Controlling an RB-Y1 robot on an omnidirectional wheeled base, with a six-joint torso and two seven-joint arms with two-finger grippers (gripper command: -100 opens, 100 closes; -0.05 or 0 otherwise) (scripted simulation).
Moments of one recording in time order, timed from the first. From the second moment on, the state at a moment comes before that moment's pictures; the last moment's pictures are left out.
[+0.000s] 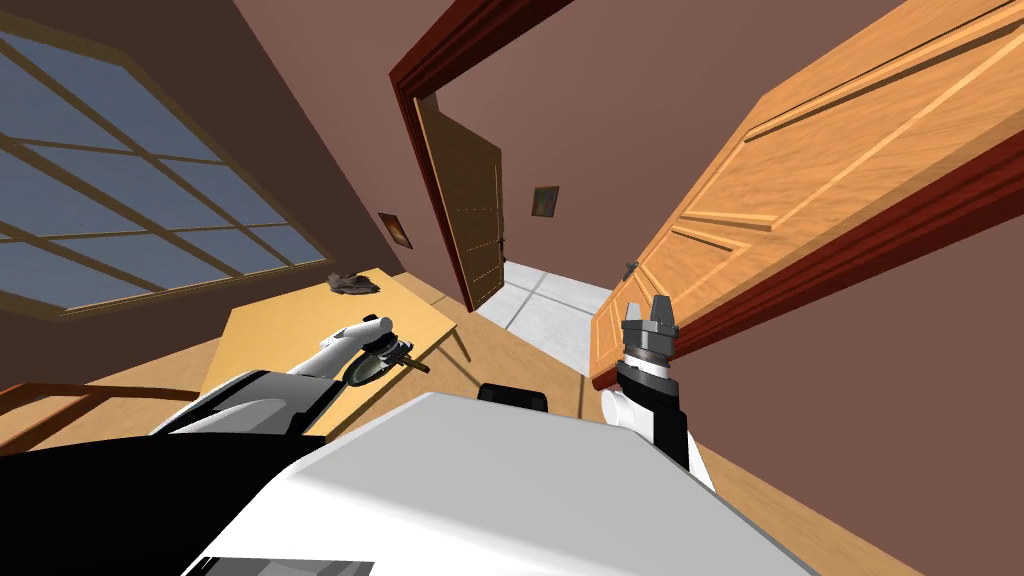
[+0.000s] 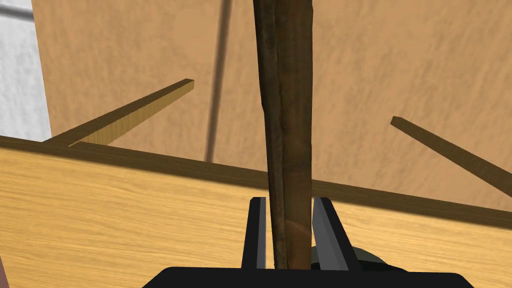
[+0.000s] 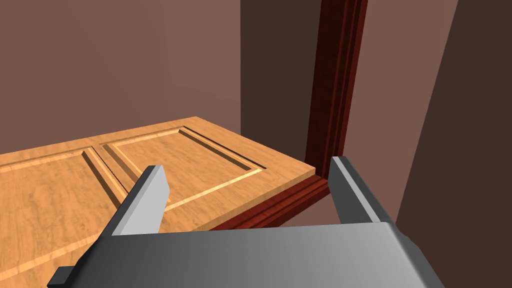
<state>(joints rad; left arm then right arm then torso) -0.19 0.90 0.01 -0.76 0.96 1.29 -0.80 0.52 0.01 -0.07 -2.28 -0.02 -0.48 0.13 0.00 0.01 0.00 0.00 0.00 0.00</state>
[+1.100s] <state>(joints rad) -0.20 0.96 0.04 -0.84 0.95 1.39 -0.98 0.52 0.01 -0.07 -2.28 -0.02 -0.48 0.13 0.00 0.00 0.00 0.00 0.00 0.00</state>
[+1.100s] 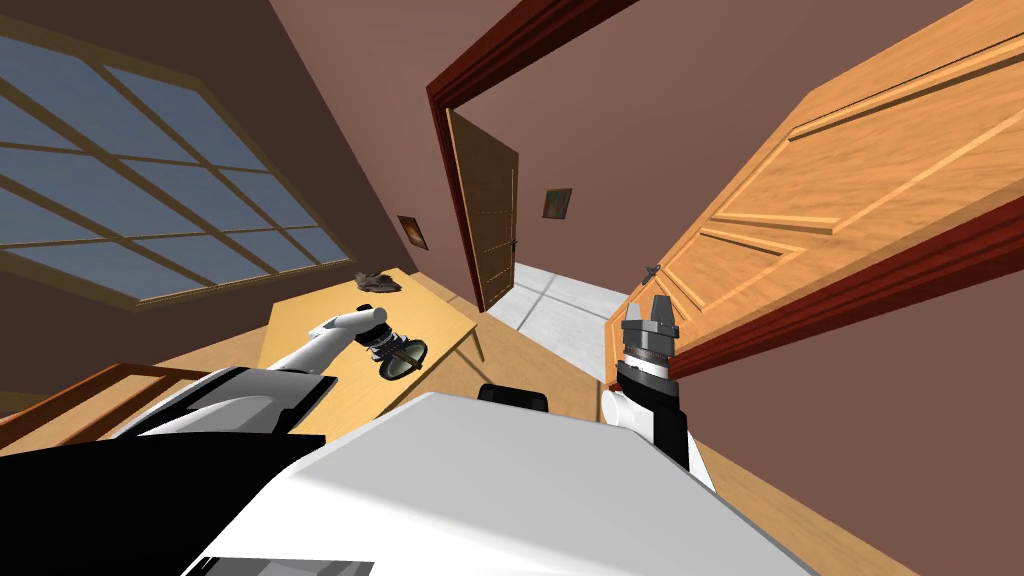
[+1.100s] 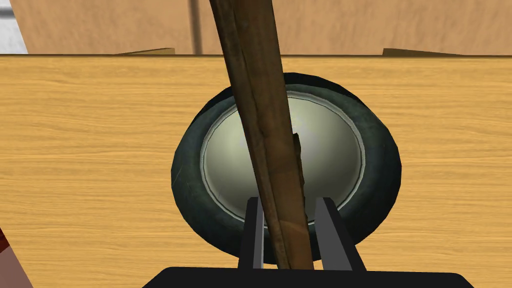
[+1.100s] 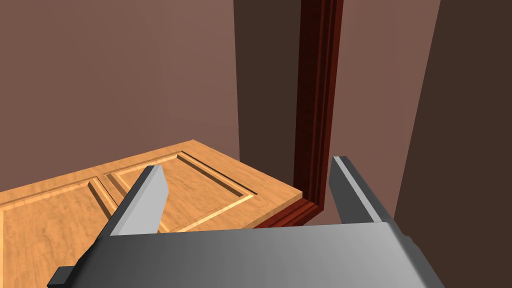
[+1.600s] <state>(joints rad) -0.20 0.96 0.04 -0.84 0.95 1.39 -0.98 0.52 0.01 -0.07 -2.28 -0.02 -0.48 0.13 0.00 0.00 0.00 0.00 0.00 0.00</state>
